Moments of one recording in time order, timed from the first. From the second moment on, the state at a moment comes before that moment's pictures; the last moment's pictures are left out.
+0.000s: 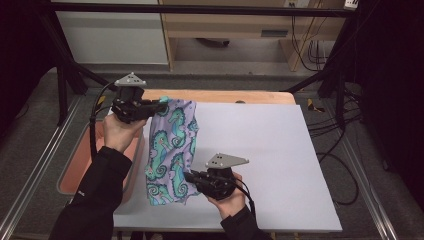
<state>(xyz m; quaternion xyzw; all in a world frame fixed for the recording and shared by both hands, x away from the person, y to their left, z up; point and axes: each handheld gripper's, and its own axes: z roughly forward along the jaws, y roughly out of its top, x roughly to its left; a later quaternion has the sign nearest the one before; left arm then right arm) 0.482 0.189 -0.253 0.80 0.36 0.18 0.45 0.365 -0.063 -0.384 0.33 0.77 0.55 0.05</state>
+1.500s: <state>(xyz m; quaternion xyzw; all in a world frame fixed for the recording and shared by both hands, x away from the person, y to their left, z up) 0.479 0.284 -0.216 0.77 0.38 0.25 0.45 0.371 0.032 -0.350 0.27 0.75 0.59 0.08</state>
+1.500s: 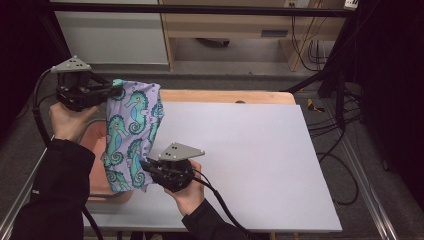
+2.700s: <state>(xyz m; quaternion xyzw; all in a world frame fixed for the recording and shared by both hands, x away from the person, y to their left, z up) 0.493 0.383 -0.251 0.75 0.43 0.26 0.42 0.384 0.147 -0.384 0.25 0.76 0.59 0.10</state>
